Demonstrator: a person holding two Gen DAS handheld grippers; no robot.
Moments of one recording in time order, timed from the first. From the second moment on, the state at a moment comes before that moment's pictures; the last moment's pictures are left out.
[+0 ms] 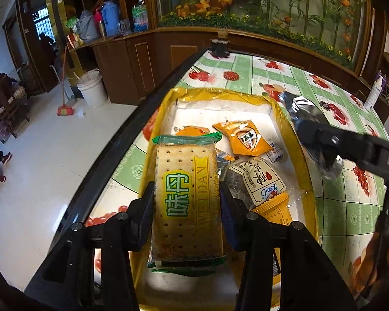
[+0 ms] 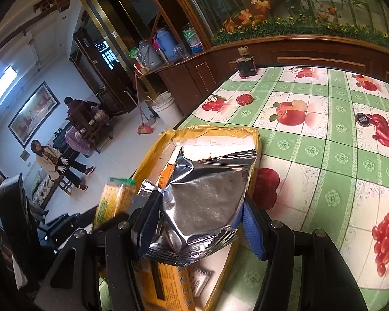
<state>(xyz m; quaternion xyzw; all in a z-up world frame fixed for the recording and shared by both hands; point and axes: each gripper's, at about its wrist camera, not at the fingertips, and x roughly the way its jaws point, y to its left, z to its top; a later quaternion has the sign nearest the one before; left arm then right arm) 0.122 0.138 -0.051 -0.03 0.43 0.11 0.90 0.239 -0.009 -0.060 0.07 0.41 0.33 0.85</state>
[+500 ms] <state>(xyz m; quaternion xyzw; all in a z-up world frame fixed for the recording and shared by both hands) 0.136 0.139 -0.055 -0.03 0.43 0.11 0.89 0.279 0.042 -0.088 0.05 0.44 0.33 0.83</state>
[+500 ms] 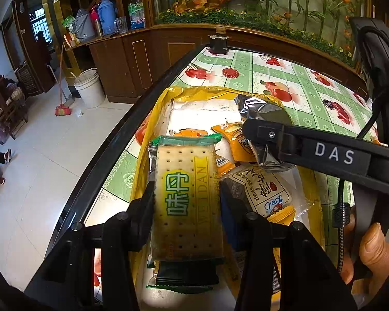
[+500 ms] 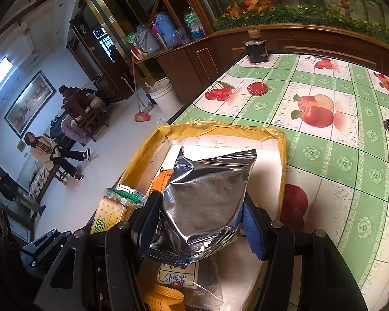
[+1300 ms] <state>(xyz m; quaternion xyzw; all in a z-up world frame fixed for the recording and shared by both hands) 0.142 0.139 -0.050 -0.04 0.43 0.10 0.90 0.289 0.044 -0.086 0.05 0.44 0.33 0.83</state>
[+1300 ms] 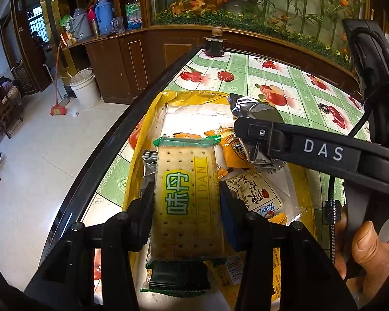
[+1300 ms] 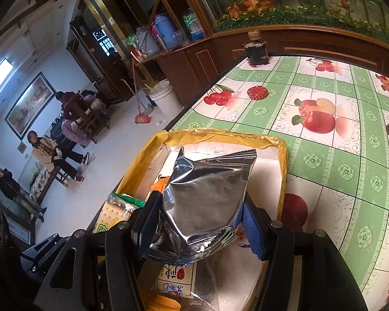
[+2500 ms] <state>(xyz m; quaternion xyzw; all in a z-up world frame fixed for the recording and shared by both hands) 0.133 0.119 -0.056 0.01 0.42 0.13 0.90 0.278 0.041 -0.100 0.03 0.45 0.32 0.83</state>
